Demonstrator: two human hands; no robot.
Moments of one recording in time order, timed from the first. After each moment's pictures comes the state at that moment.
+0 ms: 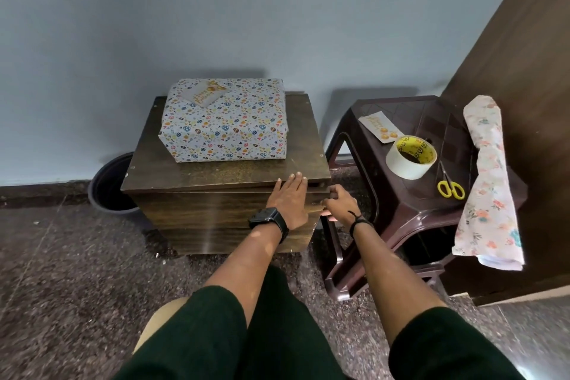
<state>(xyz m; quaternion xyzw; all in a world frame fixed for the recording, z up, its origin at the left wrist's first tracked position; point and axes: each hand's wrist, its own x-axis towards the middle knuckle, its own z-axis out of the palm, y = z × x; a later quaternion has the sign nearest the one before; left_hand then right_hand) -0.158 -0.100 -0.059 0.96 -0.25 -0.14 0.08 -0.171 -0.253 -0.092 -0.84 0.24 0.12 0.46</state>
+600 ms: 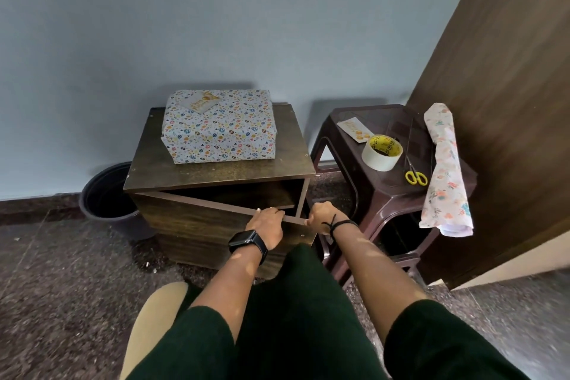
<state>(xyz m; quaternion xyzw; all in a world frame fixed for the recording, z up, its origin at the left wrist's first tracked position) -0.218 -0.058 -0.068 0.95 -0.23 -0.17 0.13 -0.223 -0.218 -0.056 -0.95 0.11 0.24 0.14</state>
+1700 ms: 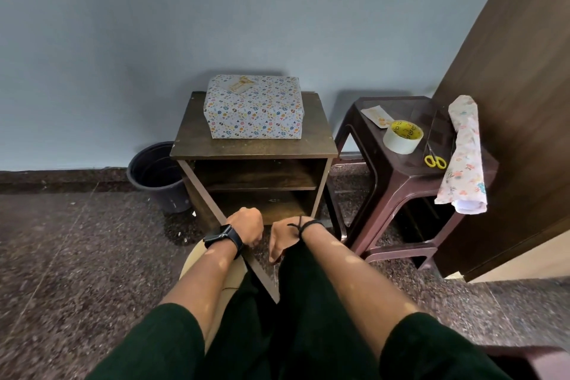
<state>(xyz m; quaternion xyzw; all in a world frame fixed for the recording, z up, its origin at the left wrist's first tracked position) -0.286 0.040 -0.063 0.96 -0.07 -0.23 0.16 -0.293 -0.087 -0.045 -0.88 -0.15 0.44 0.09</state>
